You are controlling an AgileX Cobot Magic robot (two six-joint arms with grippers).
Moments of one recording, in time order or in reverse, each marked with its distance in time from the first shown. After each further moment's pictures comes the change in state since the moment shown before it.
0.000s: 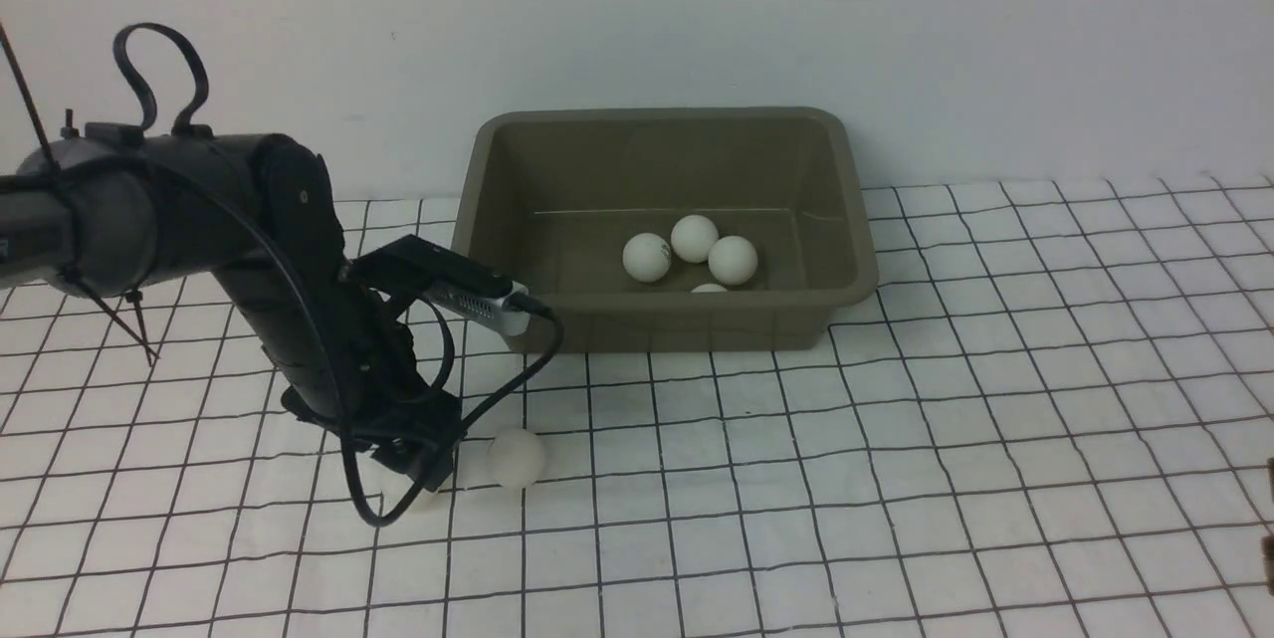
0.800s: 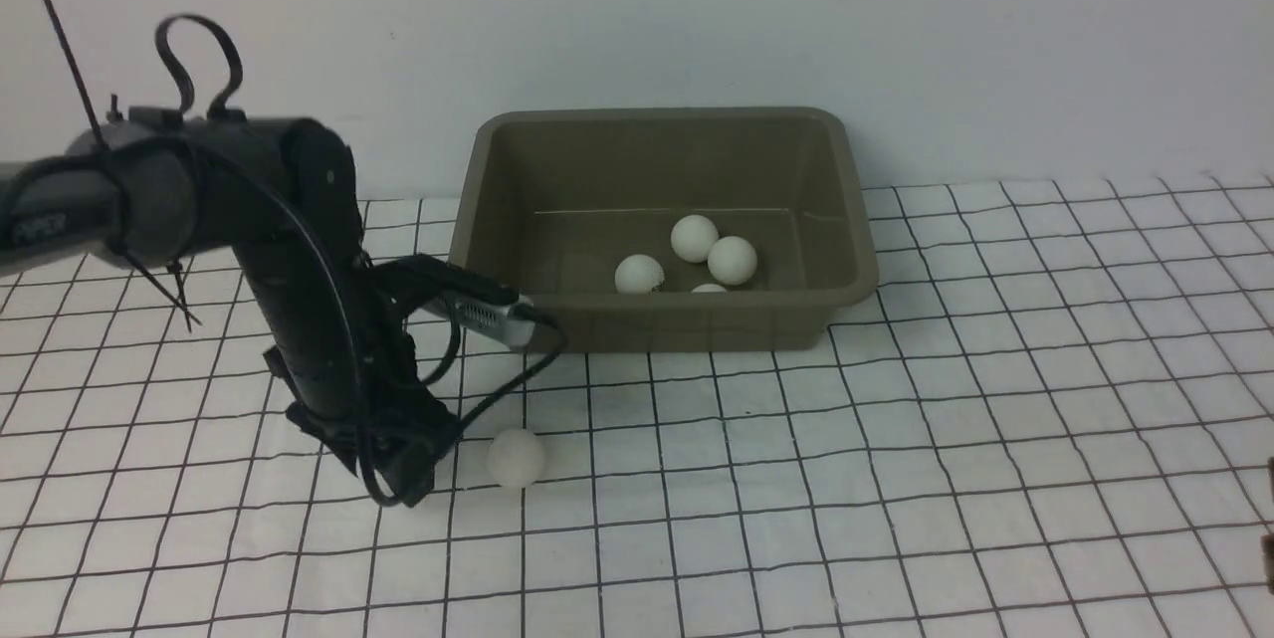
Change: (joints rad) right arm 0.000 0.000 0.000 -0.001 0.000 0.005; left arm 0.000 0.041 -0.108 0.022 0.231 -0.016
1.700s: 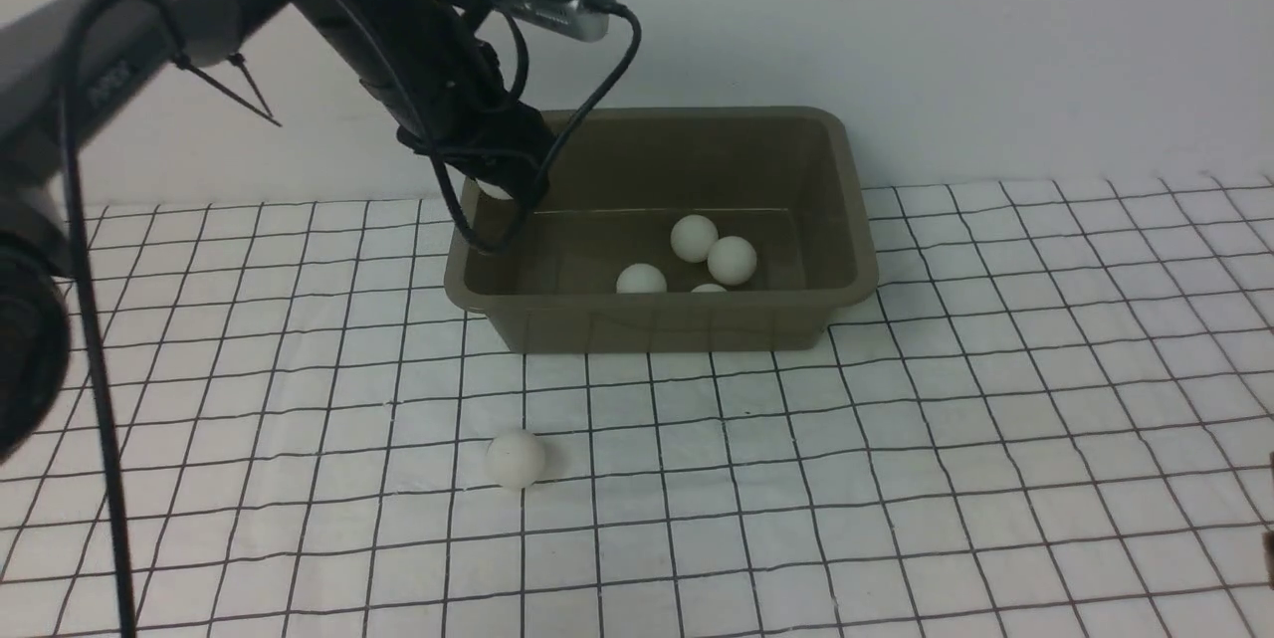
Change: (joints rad) right arm 0.000 0.000 0.000 -0.022 -0.007 0.000; left arm -0.025 0.210 -0.723 -0.105 0.042 0.030
